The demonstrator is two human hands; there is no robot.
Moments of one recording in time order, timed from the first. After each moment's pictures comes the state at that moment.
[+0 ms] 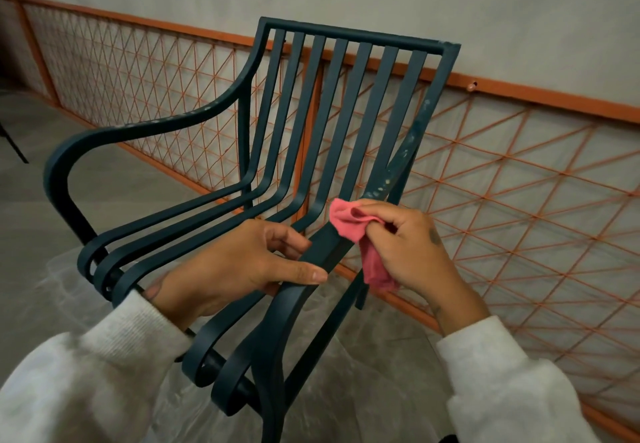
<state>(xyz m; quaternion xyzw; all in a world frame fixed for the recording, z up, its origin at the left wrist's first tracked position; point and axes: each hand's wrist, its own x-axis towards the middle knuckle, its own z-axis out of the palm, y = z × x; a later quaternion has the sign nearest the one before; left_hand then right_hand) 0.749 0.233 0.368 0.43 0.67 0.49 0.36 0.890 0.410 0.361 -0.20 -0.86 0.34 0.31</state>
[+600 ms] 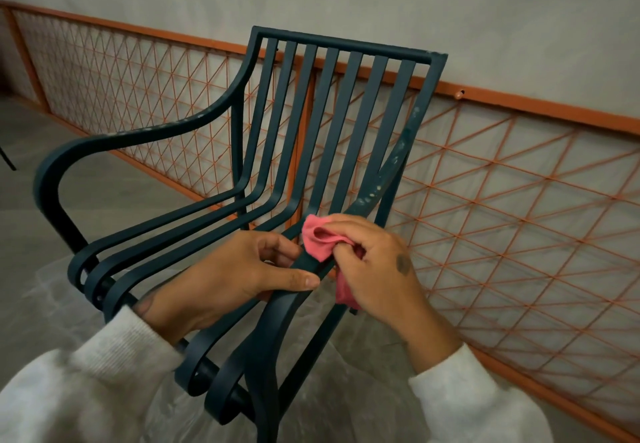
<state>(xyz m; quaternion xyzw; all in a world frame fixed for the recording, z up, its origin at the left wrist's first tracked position) 0.753 0.232 0.364 0.42 0.66 0.51 0.36 0.884 0.381 0.345 -0.12 -0.88 0.28 0.36</state>
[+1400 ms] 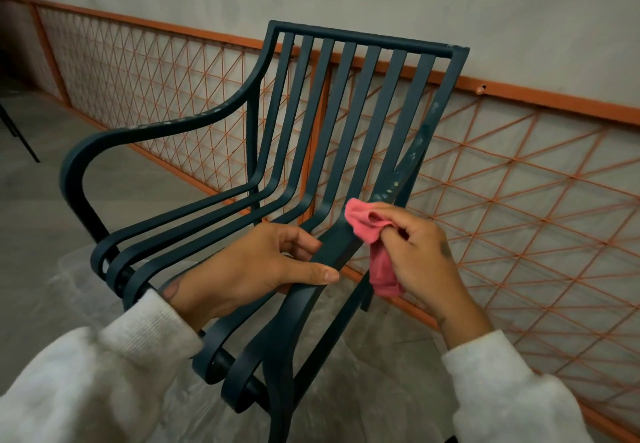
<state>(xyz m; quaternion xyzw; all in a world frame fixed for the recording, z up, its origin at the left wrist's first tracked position) 0.750 0.232 0.364 0.43 0.66 0.50 0.35 0.890 0.405 0.349 -0.19 -0.85 0.35 0.34</state>
